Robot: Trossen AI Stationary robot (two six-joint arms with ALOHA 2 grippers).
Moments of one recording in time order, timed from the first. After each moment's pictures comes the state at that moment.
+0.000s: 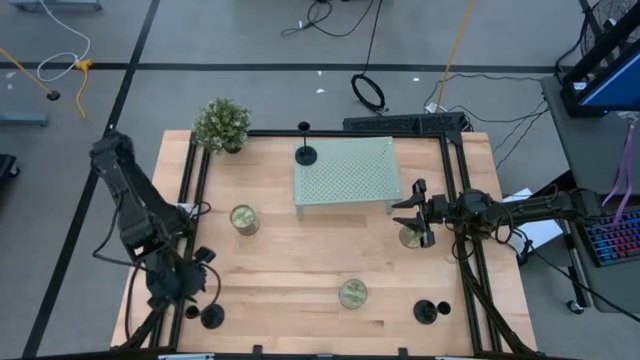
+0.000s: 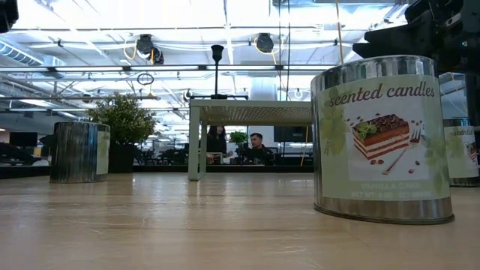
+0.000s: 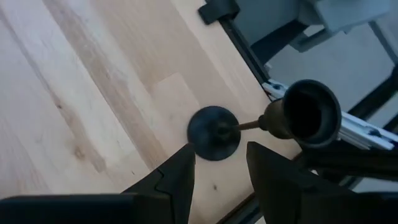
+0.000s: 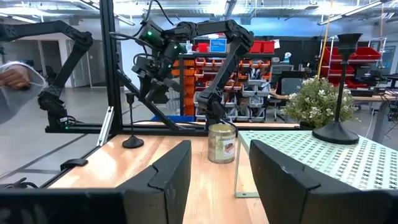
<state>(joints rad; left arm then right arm) -1.02 0.97 0.79 -0.79 0.01 -0.50 0.01 0.51 0.01 0.66 -0.06 0.02</state>
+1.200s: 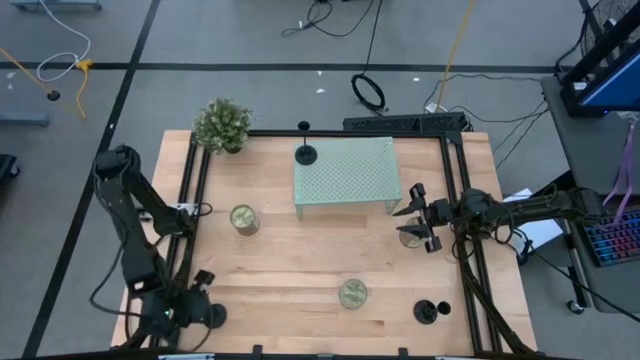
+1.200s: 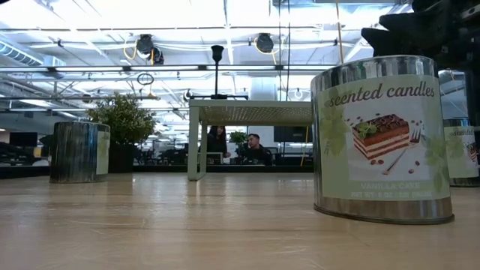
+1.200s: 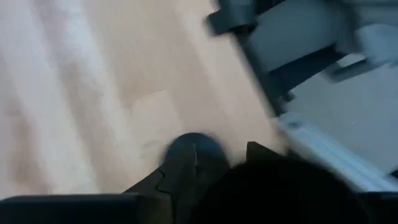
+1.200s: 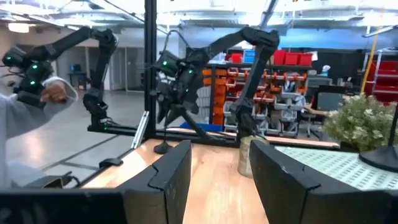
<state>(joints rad) -1.22 1.26 0.77 -0.54 -0.25 -0.77 0.01 0.54 0.01 0.73 -0.21 0.00</state>
